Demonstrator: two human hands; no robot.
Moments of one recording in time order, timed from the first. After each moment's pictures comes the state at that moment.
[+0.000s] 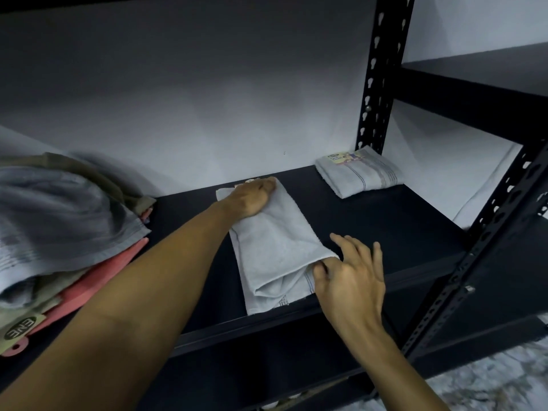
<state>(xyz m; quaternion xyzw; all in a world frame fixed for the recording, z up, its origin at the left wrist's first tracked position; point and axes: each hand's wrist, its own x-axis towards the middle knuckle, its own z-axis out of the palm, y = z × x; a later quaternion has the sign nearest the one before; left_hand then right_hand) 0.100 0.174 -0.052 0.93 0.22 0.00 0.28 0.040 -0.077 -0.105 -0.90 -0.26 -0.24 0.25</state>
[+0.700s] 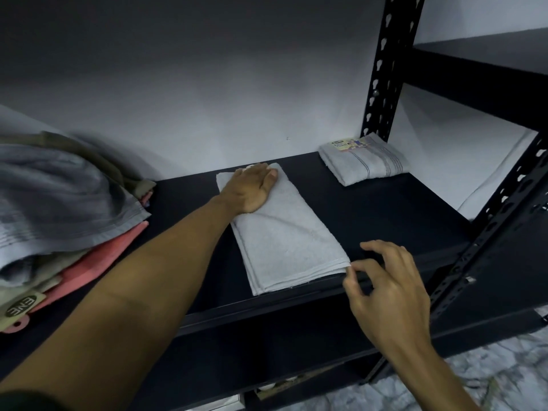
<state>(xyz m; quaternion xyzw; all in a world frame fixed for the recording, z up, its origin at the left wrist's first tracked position) 0.096 0.183 -0.077 0.98 0.14 0.04 0.13 0.039 -0.133 -0.119 -0.85 -0.30 -0.28 0.32</state>
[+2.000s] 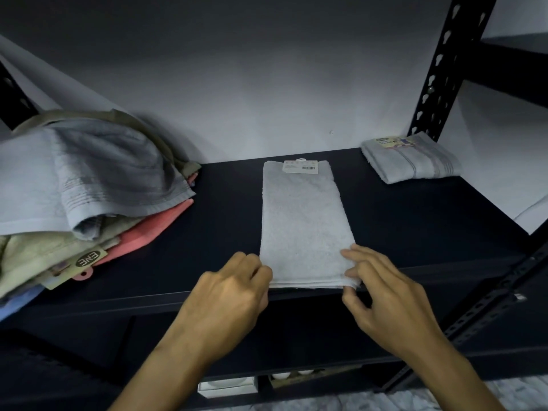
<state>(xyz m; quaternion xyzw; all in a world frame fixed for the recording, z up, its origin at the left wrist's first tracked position) -0.150 0.067 -0.064 0.98 0.07 0.19 -0.04 0.026 -0.116 -0.121 -0.79 -0.52 -0.18 0.28</state>
